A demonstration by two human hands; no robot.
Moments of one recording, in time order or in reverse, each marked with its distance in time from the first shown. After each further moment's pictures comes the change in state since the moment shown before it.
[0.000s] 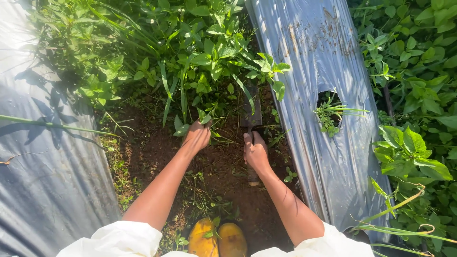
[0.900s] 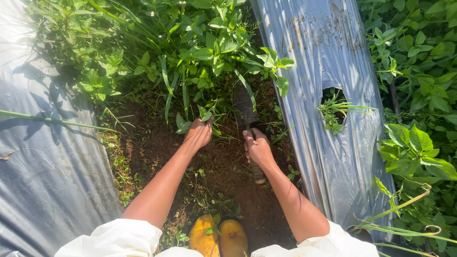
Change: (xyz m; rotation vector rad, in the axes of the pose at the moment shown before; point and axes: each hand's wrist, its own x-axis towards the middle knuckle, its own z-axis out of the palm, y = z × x) left_hand -0.056 0.021 -0.041 -0.180 0.113 0.023; right_hand 0.021 0.025 -0.002 -0.119 -0.130 0.144
